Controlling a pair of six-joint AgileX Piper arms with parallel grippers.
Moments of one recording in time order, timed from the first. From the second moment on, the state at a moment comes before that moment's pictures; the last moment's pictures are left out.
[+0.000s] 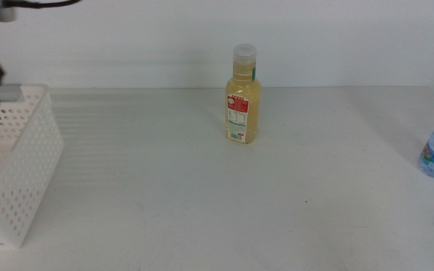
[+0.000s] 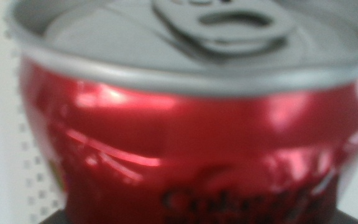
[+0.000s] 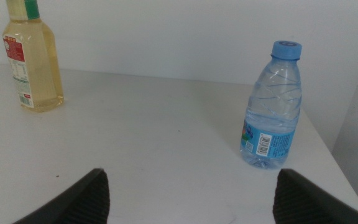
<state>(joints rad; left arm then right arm) 0.13 1.55 -1.54 0.04 1.25 0.20 0.05 -0.01 0.03 0.00 0.18 -0.04</state>
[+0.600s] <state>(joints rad) 0.31 1.88 -1.59 -0.02 1.22 0.32 0.05 -0.01 0.03 0.00 0.18 -0.04</state>
